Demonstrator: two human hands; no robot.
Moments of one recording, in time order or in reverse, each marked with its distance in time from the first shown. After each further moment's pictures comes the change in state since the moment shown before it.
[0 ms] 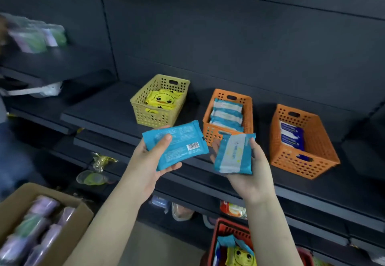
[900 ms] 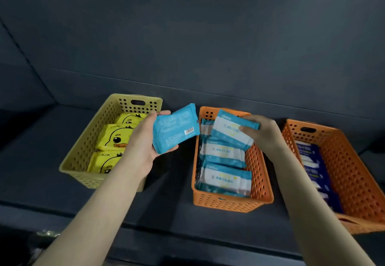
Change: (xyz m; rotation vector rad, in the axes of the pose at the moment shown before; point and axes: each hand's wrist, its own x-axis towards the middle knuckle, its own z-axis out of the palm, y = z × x) left_hand 0.311 0.015 0.070 0.148 0.009 -0.213; right_hand 0.290 -0.153 -0.021 -1.584 0.402 -0.507
